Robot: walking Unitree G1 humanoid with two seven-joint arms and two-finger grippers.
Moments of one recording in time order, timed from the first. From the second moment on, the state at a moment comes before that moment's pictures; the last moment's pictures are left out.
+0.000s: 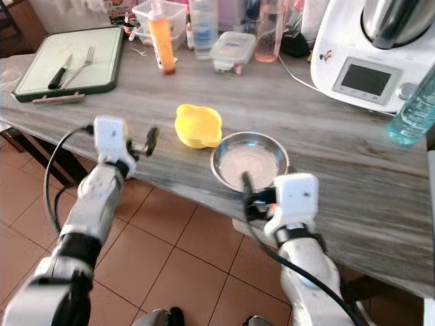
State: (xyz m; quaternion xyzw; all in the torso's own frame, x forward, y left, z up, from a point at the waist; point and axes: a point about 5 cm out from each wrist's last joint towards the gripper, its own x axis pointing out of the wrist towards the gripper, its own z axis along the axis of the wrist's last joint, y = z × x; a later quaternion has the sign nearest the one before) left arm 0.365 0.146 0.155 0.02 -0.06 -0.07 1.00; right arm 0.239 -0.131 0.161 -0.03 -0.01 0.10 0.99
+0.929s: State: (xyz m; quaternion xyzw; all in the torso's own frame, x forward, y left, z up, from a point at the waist) left arm 0.321 0.146 0.136 0.05 -0.01 -0.18 0.98; right arm 0.298 -0.160 0.172 -0.14 0.02 0.09 0.99
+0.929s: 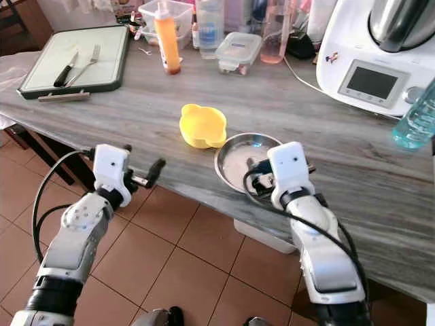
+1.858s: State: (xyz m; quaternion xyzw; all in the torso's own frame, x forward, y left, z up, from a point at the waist) left arm 0.308 0.144 0.128 0.05 0.06 -0.35 0.93; right arm 0.303 -0.141 0.150 -0.12 0.06 0.18 0.97
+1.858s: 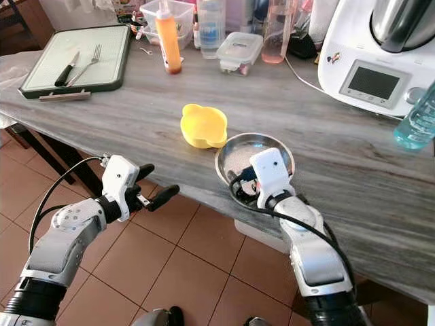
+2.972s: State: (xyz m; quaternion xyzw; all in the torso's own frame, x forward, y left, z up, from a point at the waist) left arm 0.310 0.136 0.127 0.05 0.07 -0.36 0.93; right arm 0.294 -0.140 0.160 -0.13 0.07 0.20 0.97
